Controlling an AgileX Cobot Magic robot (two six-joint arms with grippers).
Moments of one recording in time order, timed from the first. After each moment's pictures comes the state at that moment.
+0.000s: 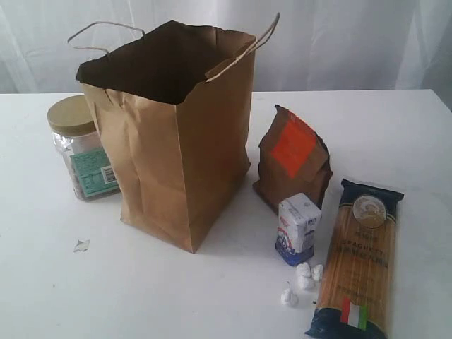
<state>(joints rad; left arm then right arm) -0.48 0.34 -0.97 0.18 0.90 -0.21 0.11 0.01 -0.02 -0.17 0.39 0.10</state>
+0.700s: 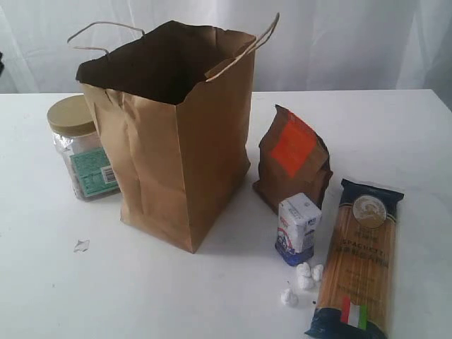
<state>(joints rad) -0.39 1.12 -1.27 0.13 1.02 0.04 0.11 0.01 -0.02 -0.17 0.39 0.10</state>
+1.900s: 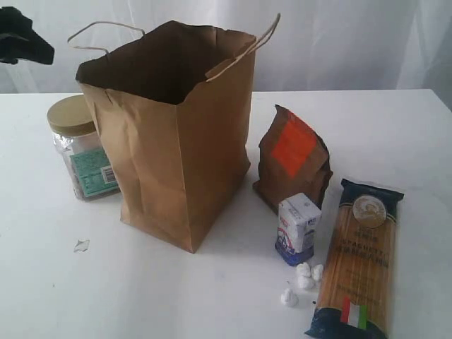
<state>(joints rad) -0.05 1.40 -1.32 -0.54 0.84 0.53 0.11 0.01 -0.02 -0.17 0.39 0.11</state>
